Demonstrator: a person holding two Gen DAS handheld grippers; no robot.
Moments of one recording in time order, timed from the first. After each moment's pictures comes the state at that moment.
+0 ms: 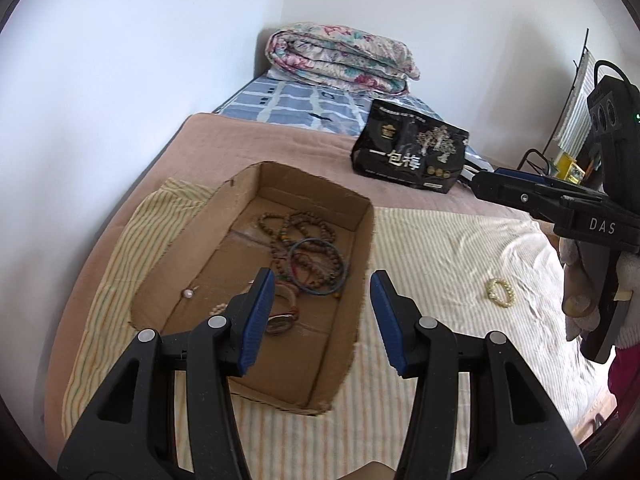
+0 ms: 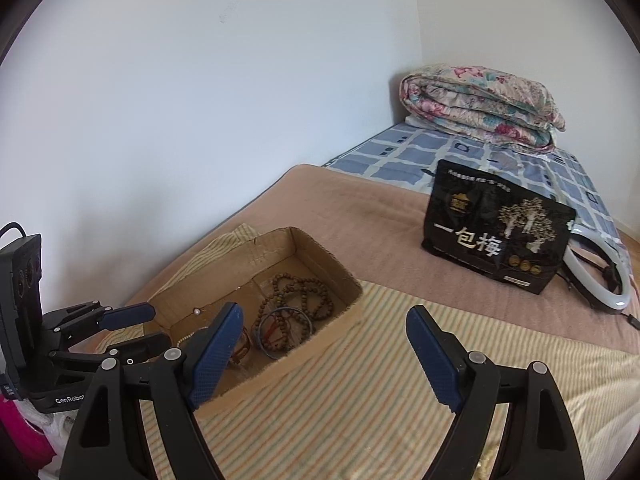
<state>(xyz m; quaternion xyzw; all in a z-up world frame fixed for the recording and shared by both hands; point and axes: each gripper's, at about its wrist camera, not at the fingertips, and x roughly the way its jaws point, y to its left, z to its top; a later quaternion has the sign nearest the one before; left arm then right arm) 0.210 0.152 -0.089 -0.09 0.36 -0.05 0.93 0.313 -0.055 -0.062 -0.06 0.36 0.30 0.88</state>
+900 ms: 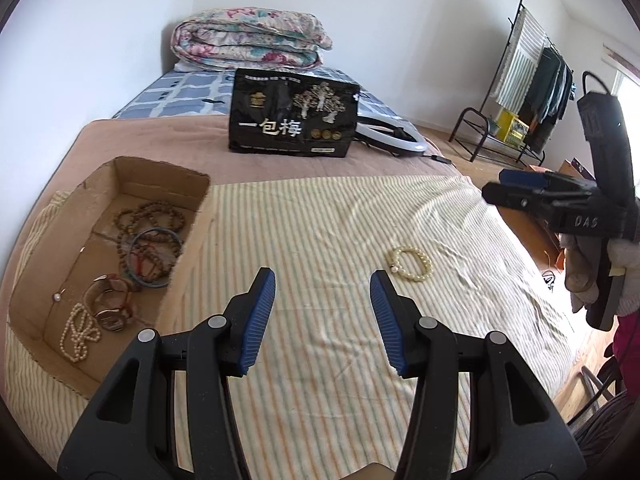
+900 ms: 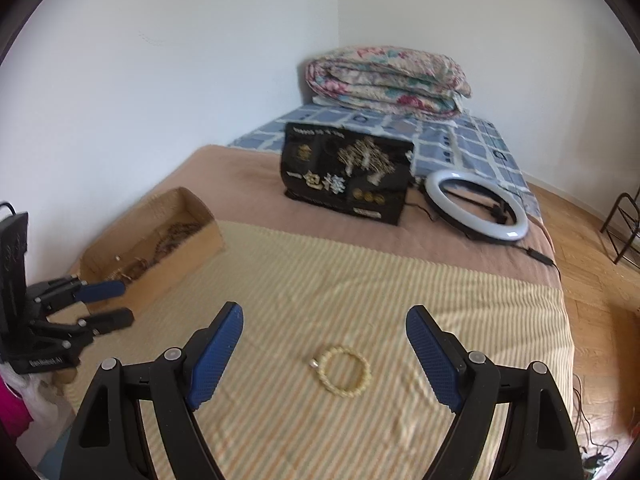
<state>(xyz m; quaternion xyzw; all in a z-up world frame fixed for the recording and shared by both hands) 0.218 0.015 -0.099 -0.05 0.38 -0.17 0.91 0.280 -0.234 -0.063 -0.07 0.39 0.18 0.90</state>
